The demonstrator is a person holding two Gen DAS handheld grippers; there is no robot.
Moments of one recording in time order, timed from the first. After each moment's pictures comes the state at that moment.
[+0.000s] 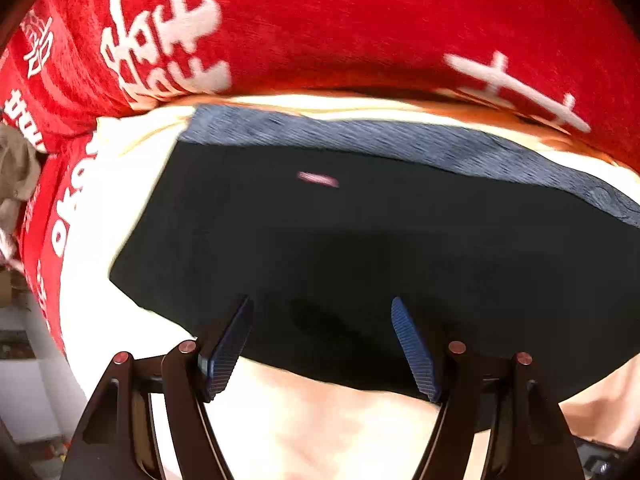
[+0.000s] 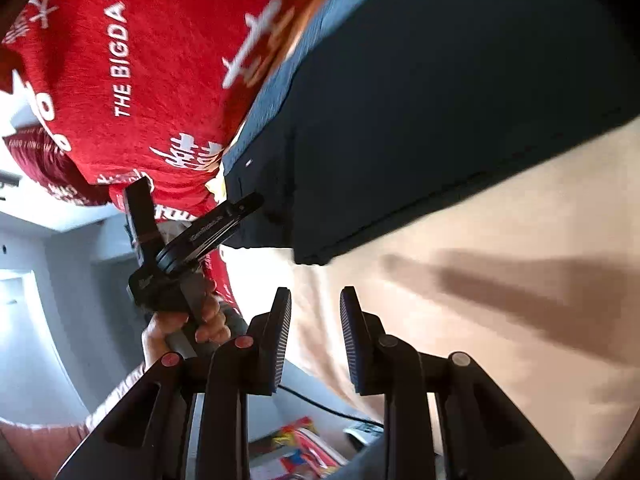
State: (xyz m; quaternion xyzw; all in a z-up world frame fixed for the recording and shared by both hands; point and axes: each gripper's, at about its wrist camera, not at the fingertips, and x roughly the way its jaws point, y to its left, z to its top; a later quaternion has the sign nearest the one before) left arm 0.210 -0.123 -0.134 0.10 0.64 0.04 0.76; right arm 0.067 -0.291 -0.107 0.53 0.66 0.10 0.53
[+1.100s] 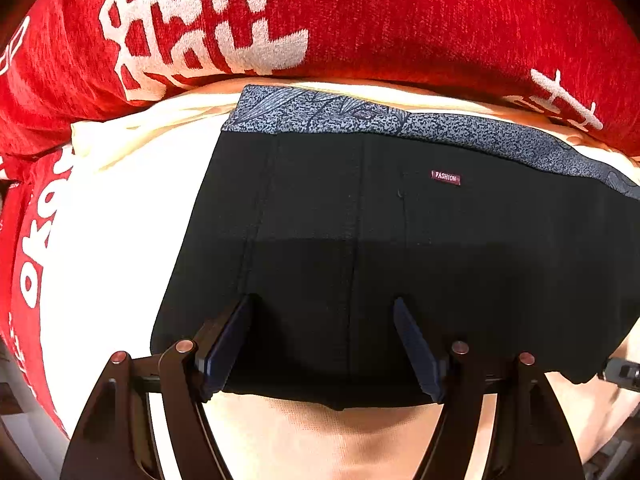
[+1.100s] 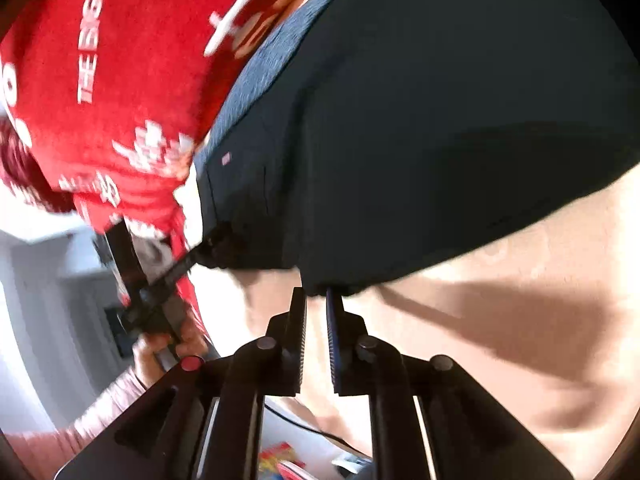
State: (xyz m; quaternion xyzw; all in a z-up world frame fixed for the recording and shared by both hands) left arm 0.229 0.003 -0.173 0.08 0.63 -0.06 0.77; right arm 0.078 -0.233 -0.113 0.50 0.66 0.04 0.56
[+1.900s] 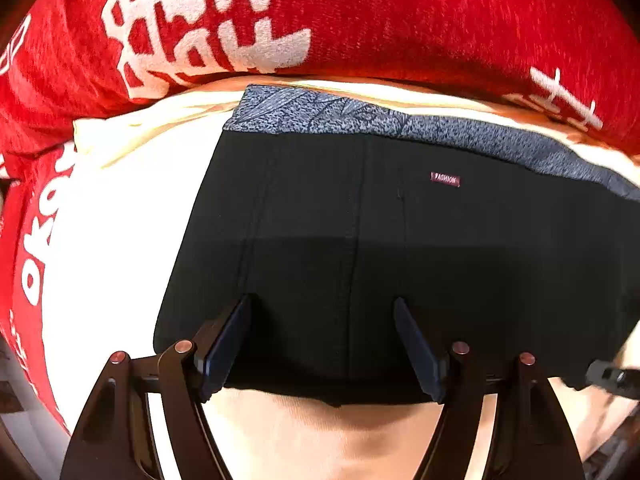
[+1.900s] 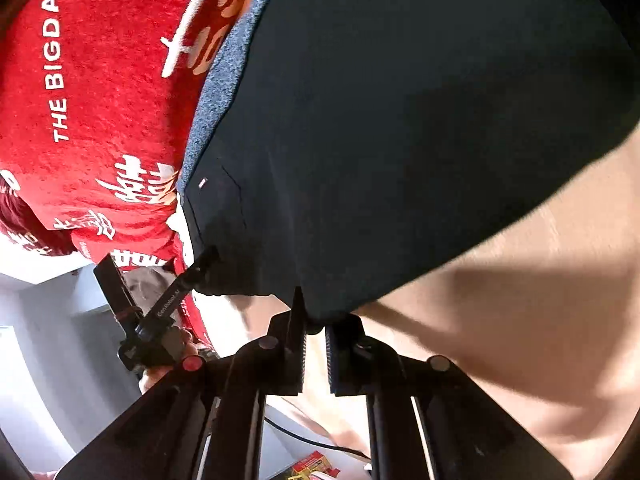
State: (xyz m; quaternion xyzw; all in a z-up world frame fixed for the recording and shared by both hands) left arm 0.230 0.007 -0.168 0.07 0.63 -0.06 0.77; right arm 0.078 -0.224 -0.126 0.51 0.67 0.00 0.54
